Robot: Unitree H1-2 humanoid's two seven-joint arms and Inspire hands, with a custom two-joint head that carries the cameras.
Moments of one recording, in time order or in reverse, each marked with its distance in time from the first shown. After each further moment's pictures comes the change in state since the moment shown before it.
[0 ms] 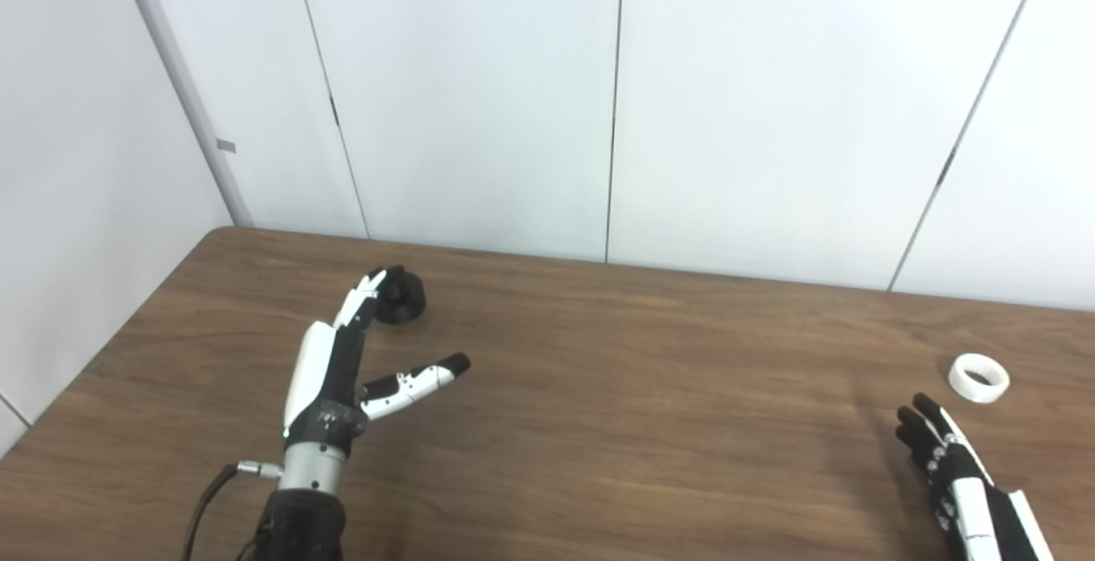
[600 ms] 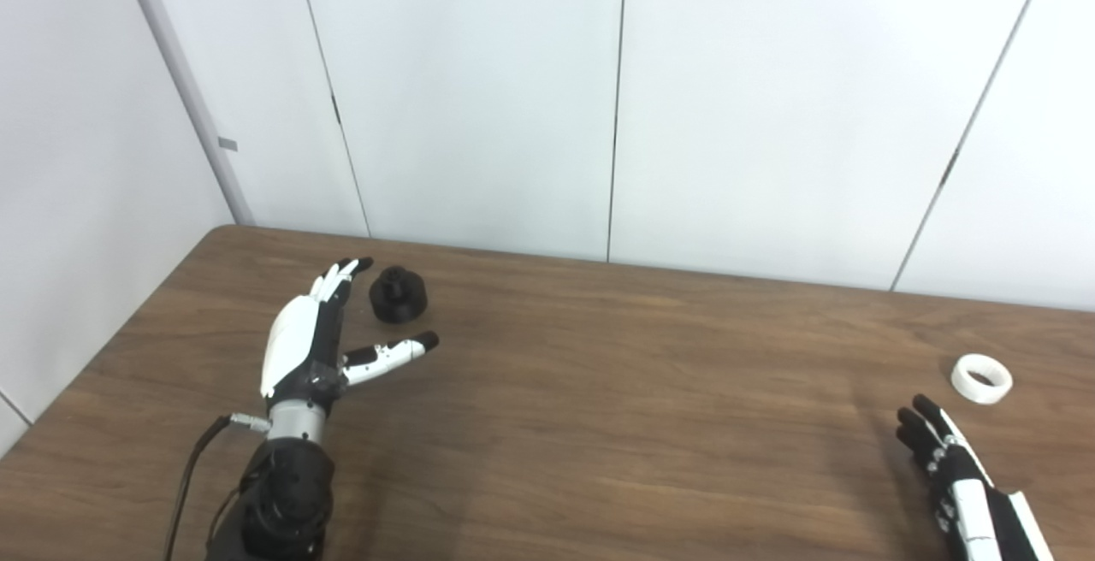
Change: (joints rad) left arm -0.135 0.085 0.009 0.216 0.085 0.086 0.037; right arm 0.006 -0.004 0.003 -0.005 0.002 -0.001 0.006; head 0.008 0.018
